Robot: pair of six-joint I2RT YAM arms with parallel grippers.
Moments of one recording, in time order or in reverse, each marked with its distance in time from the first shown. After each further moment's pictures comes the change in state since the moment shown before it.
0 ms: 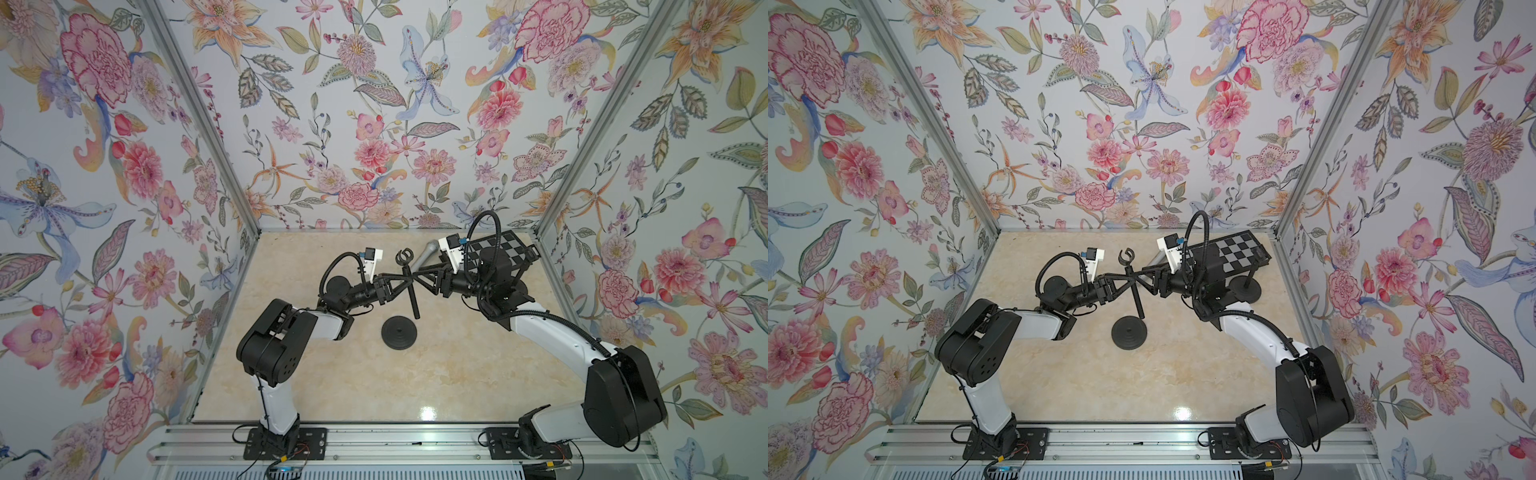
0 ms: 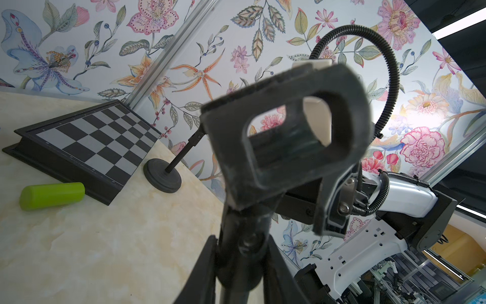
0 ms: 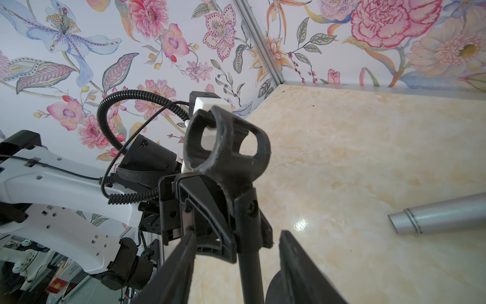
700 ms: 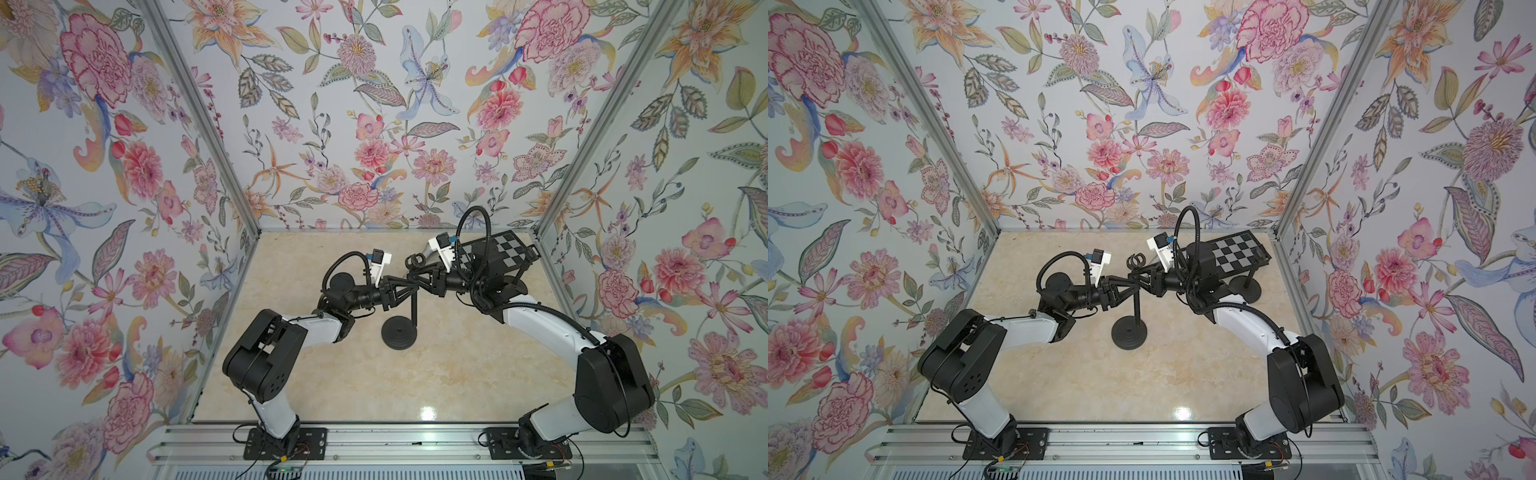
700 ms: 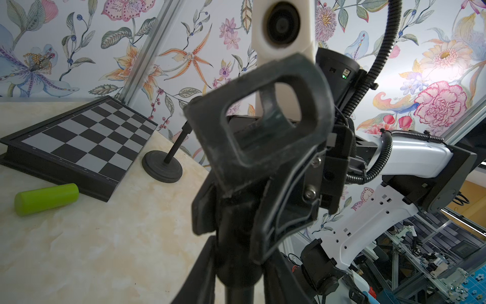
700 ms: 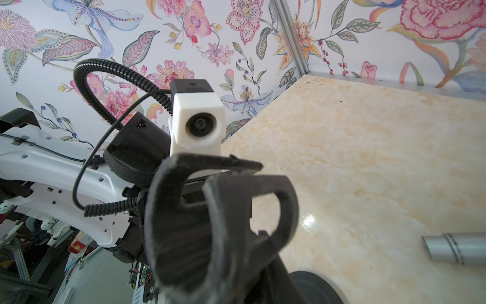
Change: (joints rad) left arm -0.041 -0.123 -0.013 -0.210 0.030 0.219; right arm 0.009 0.058 0.051 -0.013 -0.090 -0.046
